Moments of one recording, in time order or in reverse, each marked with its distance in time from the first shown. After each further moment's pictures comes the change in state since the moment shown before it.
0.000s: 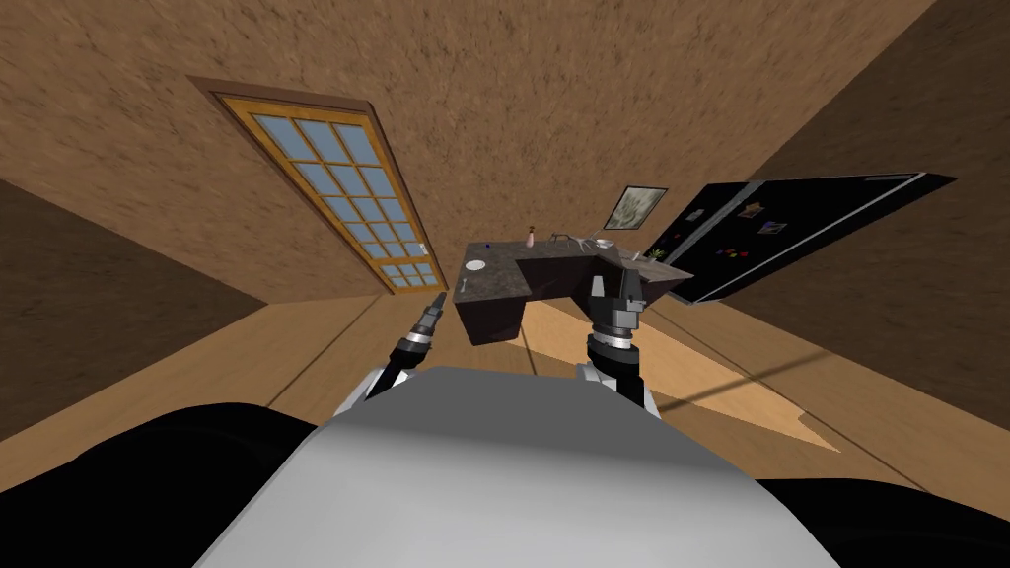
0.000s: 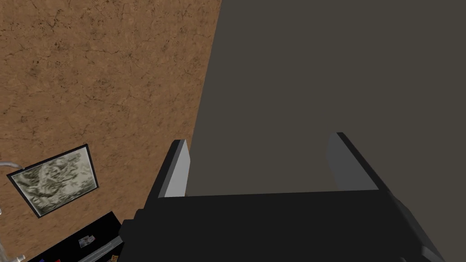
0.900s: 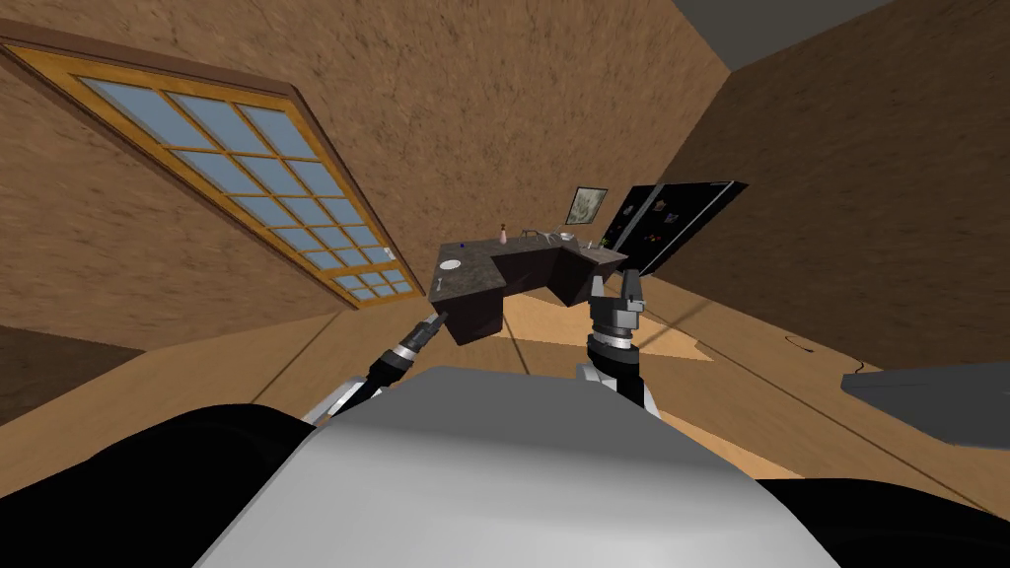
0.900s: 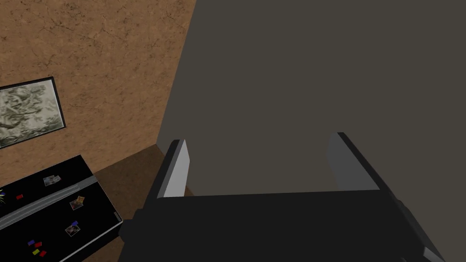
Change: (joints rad) left arm 0.116 0.240 0.023 0.085 -0.082 -0.027 -0.123; right arm 0.000 0.000 0.000 0.000 0.000 0.000 0.000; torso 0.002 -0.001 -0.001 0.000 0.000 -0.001
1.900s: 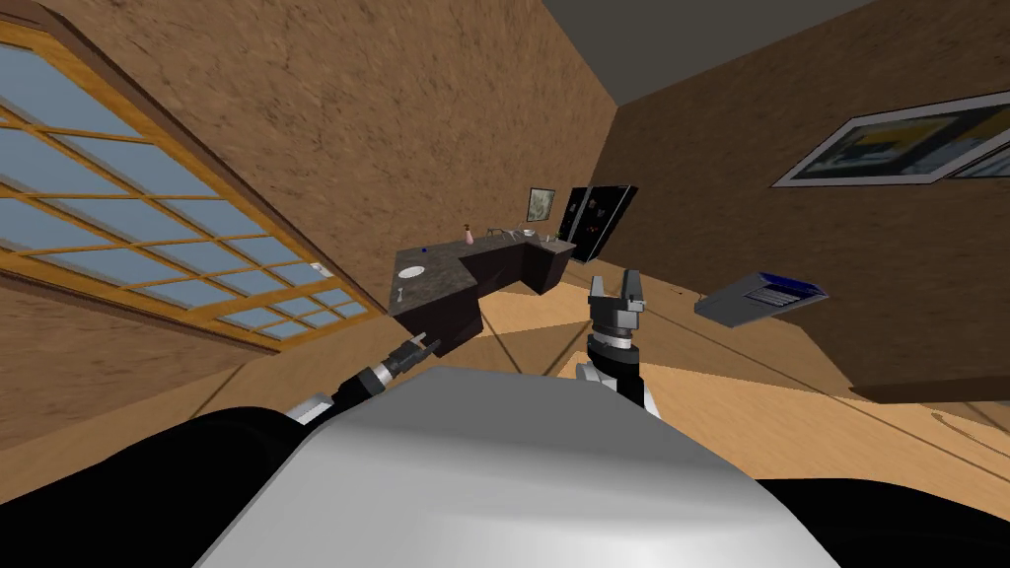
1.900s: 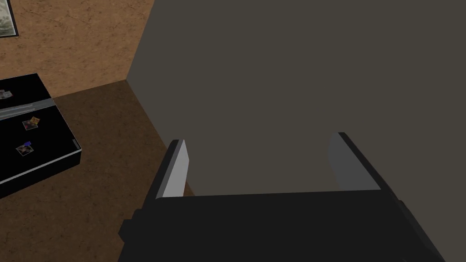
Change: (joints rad) left arm 0.163 0.267 0.004 0.084 -0.105 -0.014 -0.167; right arm 0.000 0.000 0.000 0.000 0.000 0.000 0.000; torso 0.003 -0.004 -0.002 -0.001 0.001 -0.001
